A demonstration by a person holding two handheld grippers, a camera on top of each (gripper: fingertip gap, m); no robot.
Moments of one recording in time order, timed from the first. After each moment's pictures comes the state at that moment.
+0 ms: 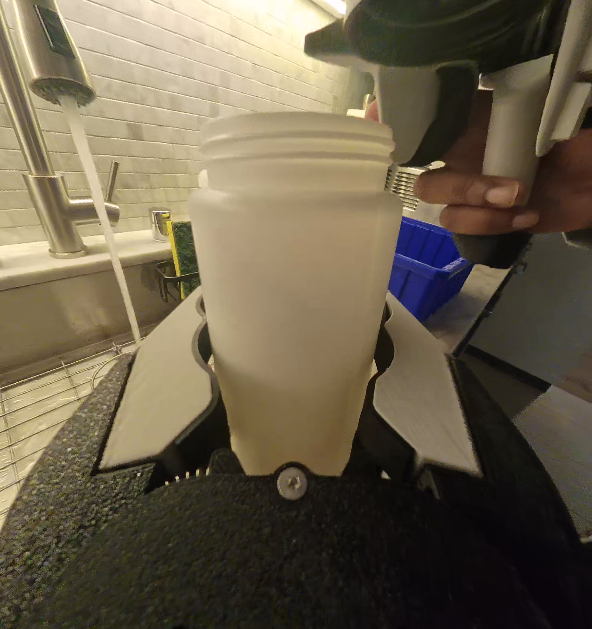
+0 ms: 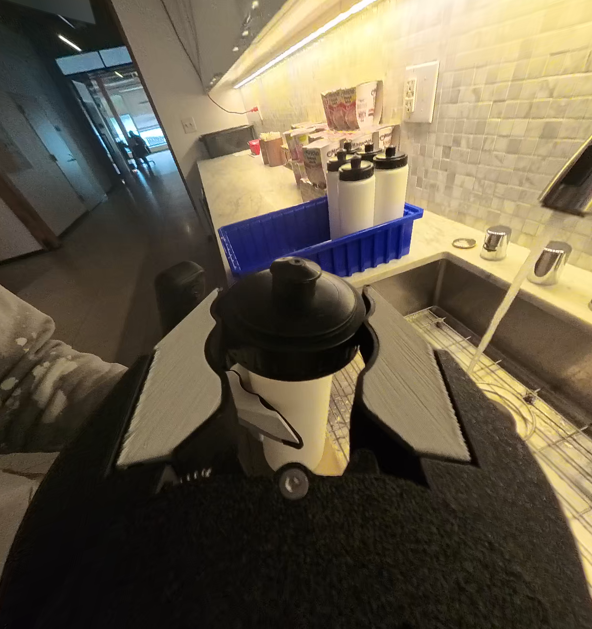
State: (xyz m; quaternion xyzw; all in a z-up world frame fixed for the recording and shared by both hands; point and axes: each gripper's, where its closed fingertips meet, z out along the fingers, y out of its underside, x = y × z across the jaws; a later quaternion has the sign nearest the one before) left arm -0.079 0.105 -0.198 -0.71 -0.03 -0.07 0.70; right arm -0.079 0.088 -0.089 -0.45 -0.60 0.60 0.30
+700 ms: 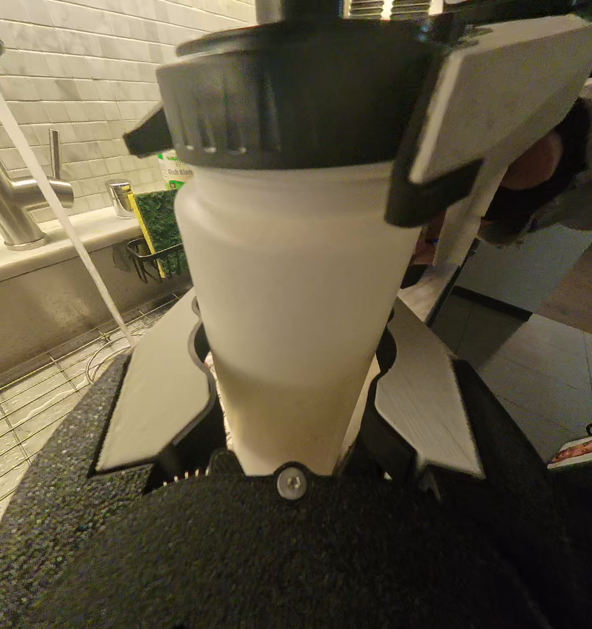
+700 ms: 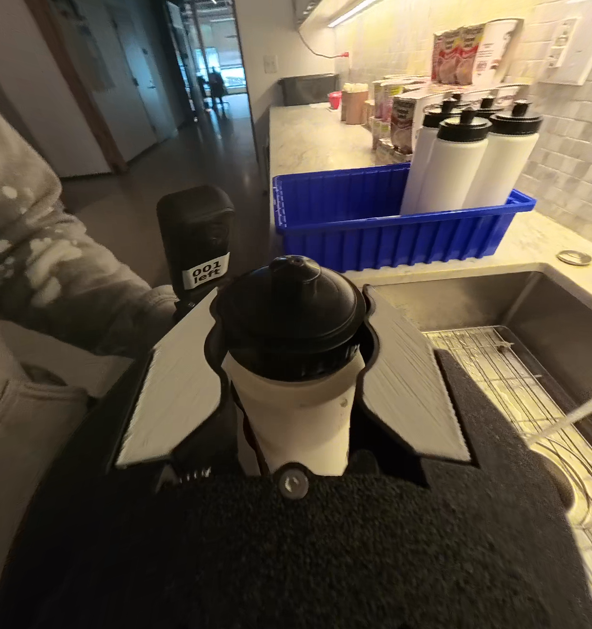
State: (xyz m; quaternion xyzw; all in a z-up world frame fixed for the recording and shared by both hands) left arm -0.067 0.098 -0.217 -0.75 0.04 -0.07 0.65; right arm -0.104 0.030 -0.142 -0.34 -0.69 0.59 0.24
